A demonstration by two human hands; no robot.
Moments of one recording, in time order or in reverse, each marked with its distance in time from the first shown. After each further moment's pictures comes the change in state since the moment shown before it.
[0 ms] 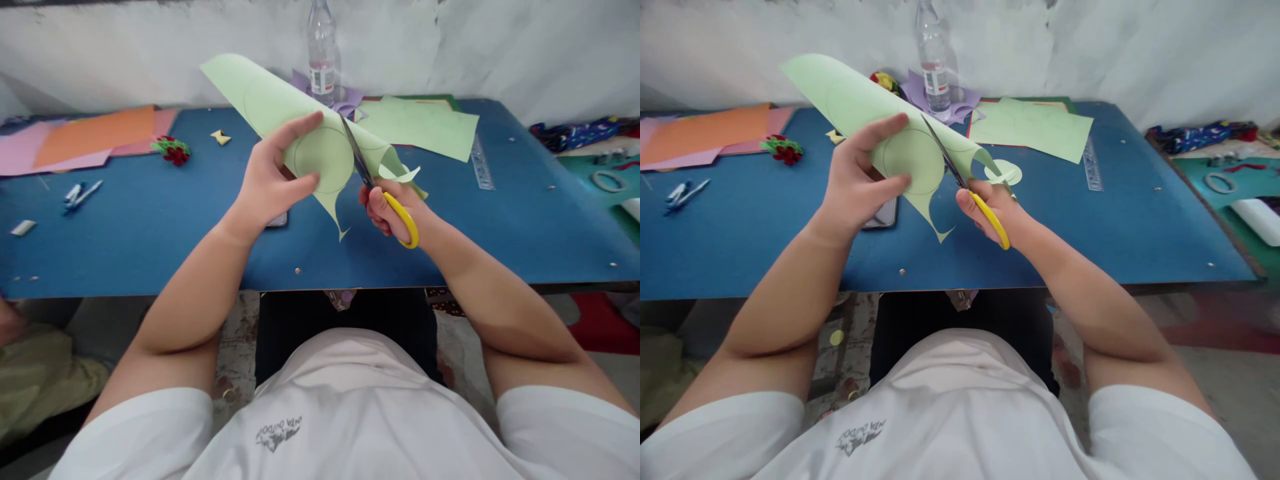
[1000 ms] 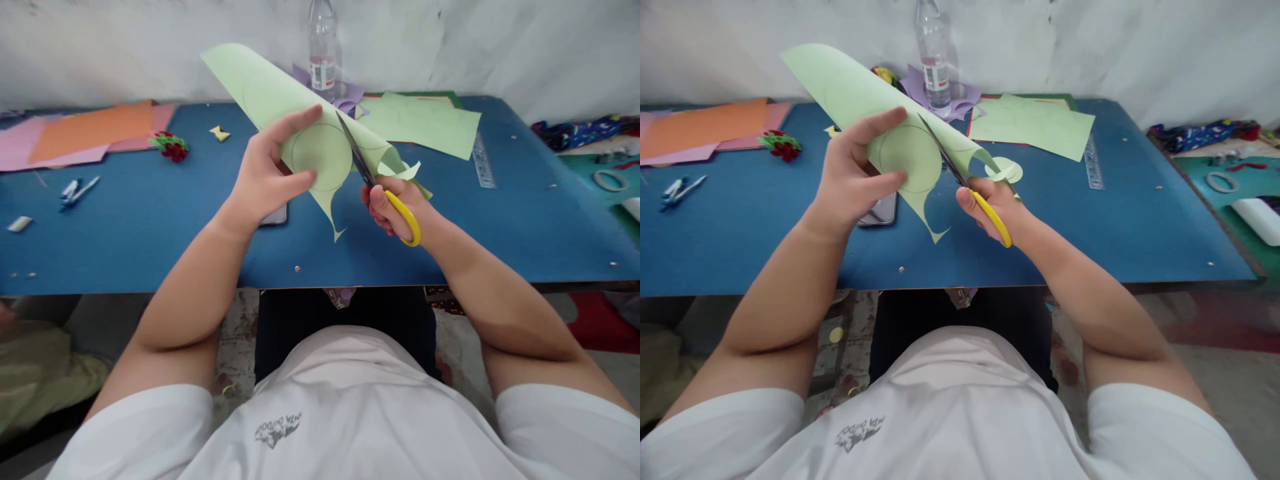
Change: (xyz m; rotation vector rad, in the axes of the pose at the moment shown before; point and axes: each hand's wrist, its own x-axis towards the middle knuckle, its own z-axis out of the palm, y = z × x) left_hand 0.000 0.002 -0.007 -0.035 -0.057 0.019; right_hand -0.002 -0.003 -0.001 -0.018 0.035 0.046
